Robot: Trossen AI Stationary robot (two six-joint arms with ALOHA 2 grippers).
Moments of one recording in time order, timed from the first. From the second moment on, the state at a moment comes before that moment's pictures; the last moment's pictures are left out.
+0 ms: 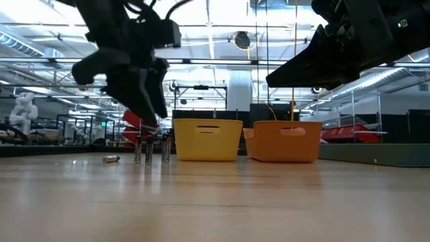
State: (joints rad) left arm -0.29 1.62 1.00 -0.52 -0.34 -0.02; right arm 0.55 1.66 0.62 0.60 0.81 0.25
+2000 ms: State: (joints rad) left arm -0.16 1.68 0.84 -0.24 -0.37 -0.31; right arm 0.55 1.66 0.62 0.59 0.81 0.27
